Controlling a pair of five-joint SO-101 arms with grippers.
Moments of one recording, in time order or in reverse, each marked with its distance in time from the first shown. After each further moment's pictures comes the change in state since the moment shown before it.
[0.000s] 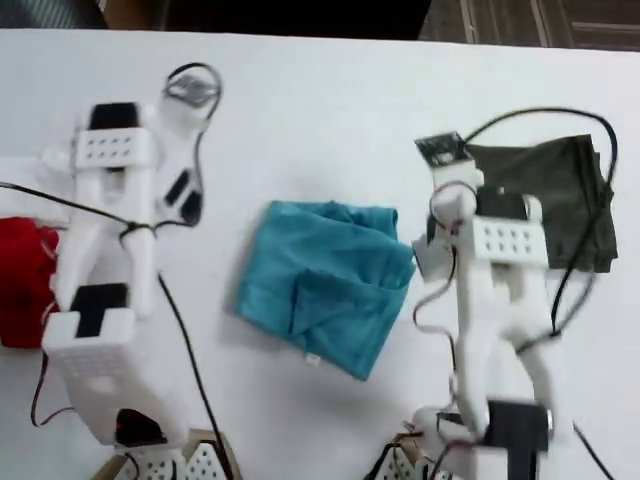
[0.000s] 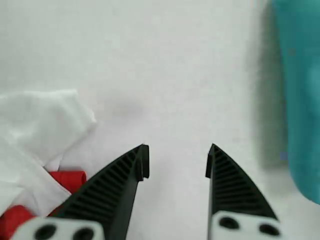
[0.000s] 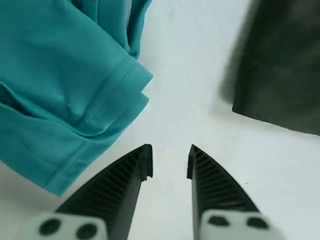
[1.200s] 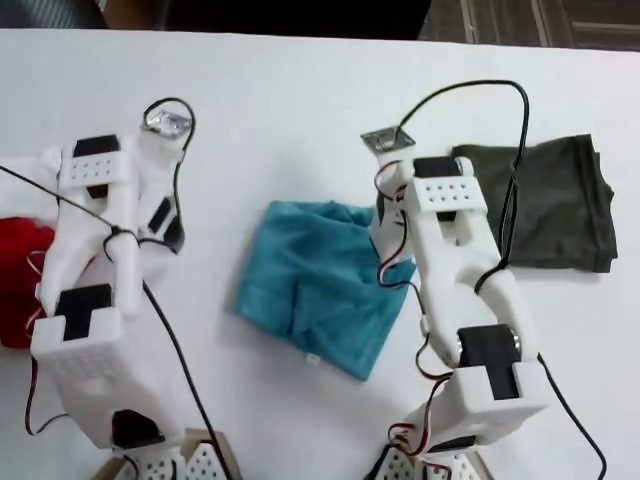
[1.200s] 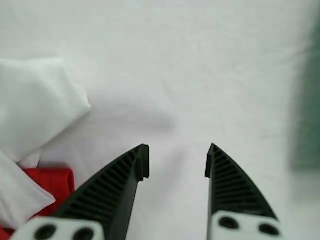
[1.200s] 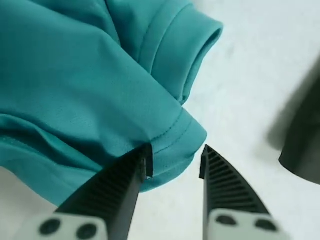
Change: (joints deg) left arm -3.8 0.0 12.6 -9.7 -1.5; right arm -10.1 16.2 -9.8 -0.6 -4.6
